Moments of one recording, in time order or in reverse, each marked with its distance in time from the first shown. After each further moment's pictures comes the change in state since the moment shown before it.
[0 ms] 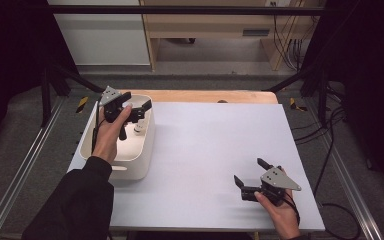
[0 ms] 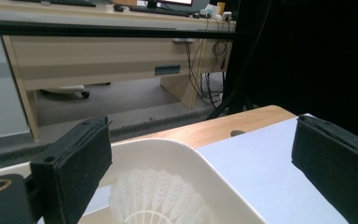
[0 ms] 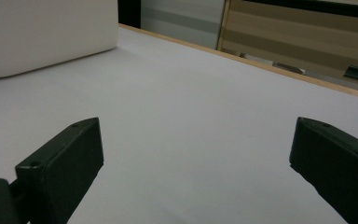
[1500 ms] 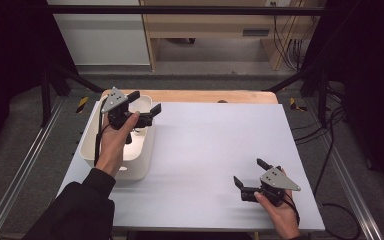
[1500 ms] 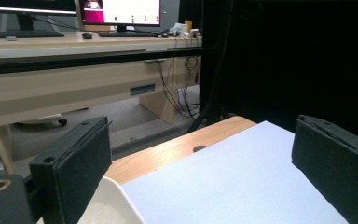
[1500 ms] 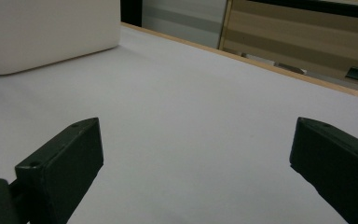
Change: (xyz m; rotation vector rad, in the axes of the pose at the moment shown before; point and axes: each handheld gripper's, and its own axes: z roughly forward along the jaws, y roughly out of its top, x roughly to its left) left arm -0.058 0.026 -0.026 -0.044 -0.102 0.093; right arm 0.001 0.000 0.000 0.003 0.006 -0.011
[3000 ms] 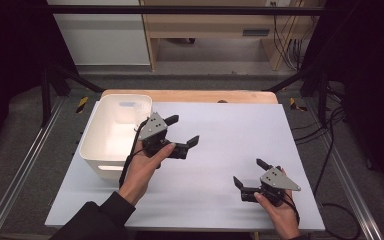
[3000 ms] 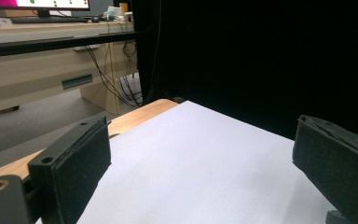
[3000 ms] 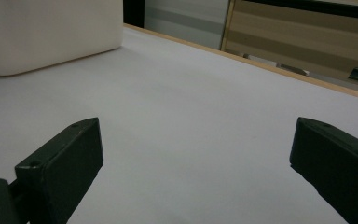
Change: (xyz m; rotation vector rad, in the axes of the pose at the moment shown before) left arm -0.107 -0.021 0.014 0.056 -0.217 0.050; right arm 0.000 0.000 0.000 -0.004 0.009 0.001
